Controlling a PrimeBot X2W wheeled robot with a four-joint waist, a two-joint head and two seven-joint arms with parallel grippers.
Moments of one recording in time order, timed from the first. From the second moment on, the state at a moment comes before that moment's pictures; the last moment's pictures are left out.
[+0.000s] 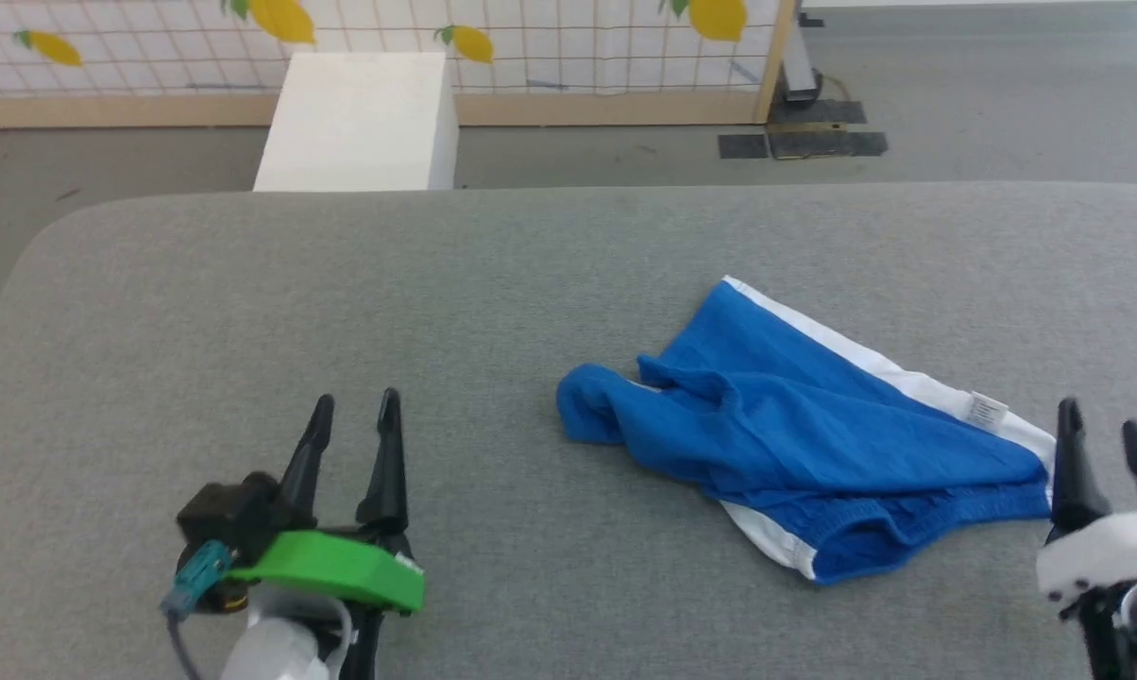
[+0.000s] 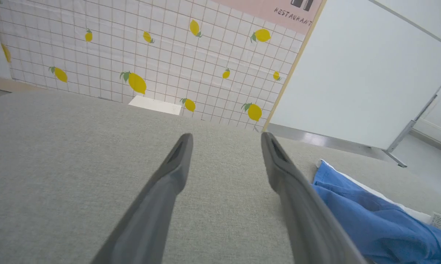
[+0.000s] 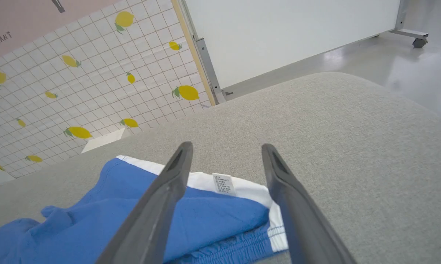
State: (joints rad) left arm -0.09 0.05 -0.08 0.15 -0.36 -0.12 -0.26; right arm -0.09 -0.05 -0.35 0.16 0.30 0.13 0.02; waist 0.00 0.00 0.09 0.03
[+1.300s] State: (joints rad) left arm -0.52 0.13 -0.20 0.44 -0.66 -0.10 0.25; right arm -0.09 -0.05 -0.25 0.23 0.34 0.13 -0.08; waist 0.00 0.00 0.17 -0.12
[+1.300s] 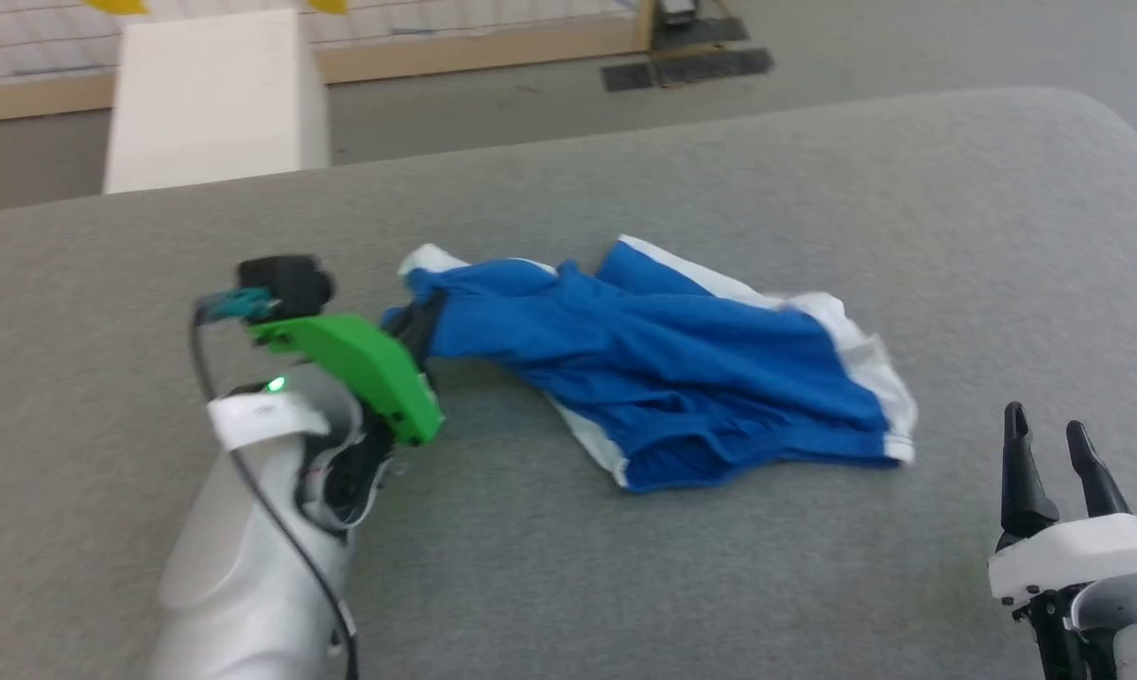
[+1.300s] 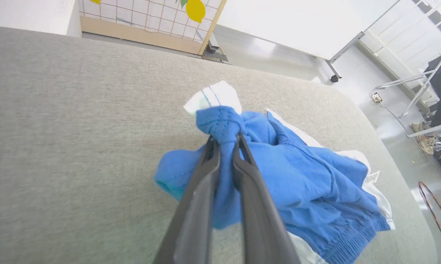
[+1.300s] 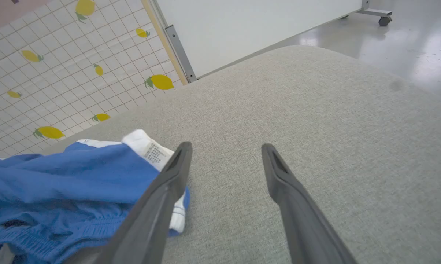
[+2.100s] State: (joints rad) left arm 0.12 0.12 -0.19 -0.02 -0.93 0.06 0.65; right arm -0.09 -0.05 -0.20 0.27 0.32 0.13 -0.06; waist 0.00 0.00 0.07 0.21
